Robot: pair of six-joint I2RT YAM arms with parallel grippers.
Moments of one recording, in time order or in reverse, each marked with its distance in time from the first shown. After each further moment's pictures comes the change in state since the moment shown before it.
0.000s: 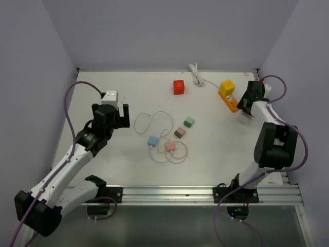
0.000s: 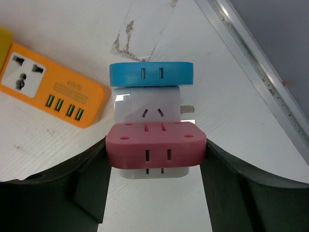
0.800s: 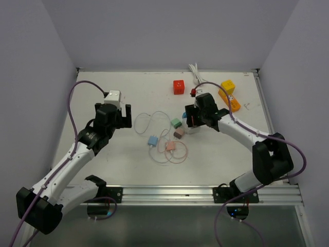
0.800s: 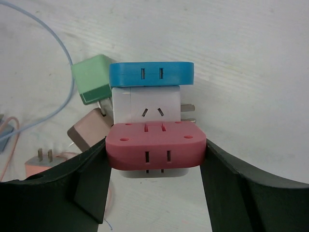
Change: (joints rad) left arm 0.000 0.024 -0.006 0.022 0.048 0.008; right arm 0.622 -0.185 -0.181 0.037 -0.309 -0.160
